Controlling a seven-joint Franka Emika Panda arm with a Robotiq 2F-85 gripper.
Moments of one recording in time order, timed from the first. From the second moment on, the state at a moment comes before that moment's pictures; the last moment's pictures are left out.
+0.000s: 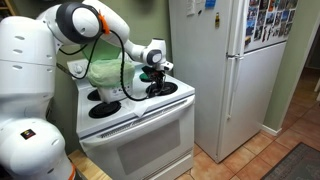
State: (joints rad) arm 0.08 0.39 -0.02 -1.81 0.18 2.29 0.45
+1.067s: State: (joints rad) arm 0.08 0.40 0.00 -1.80 0.18 2.21 0.40
